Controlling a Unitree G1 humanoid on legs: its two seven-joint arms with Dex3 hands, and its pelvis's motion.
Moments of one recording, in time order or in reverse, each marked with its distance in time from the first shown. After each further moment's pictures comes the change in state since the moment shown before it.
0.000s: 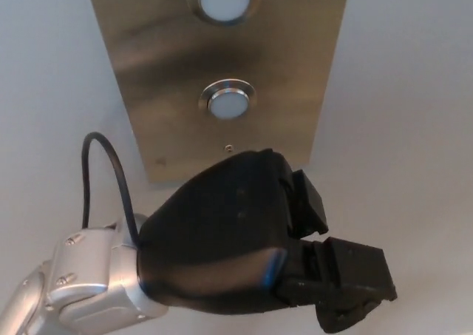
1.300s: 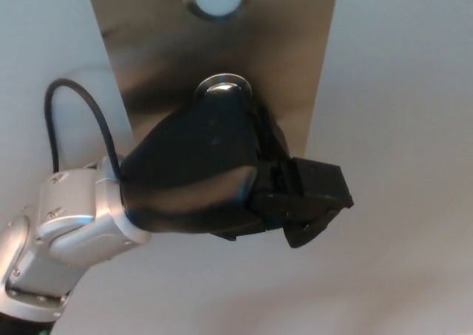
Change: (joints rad) left_arm -0.137 0.040 0.099 0.251 0.023 -0.110 0.029; right_arm 0.001 -0.001 0.012 0.002 0.001 -0.009 -0.005
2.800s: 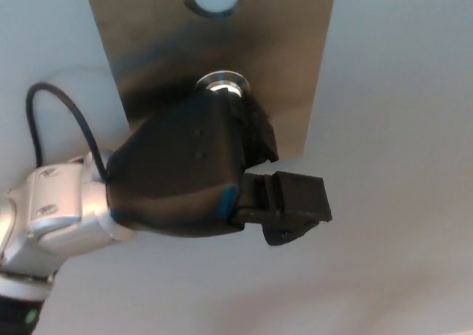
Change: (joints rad) left_arm -0.037 0.009 0.061 0.084 0.098 -0.203 0.102; right_arm 0.017 0.001 -0.012 0.009 0.002 -0.005 -0.001
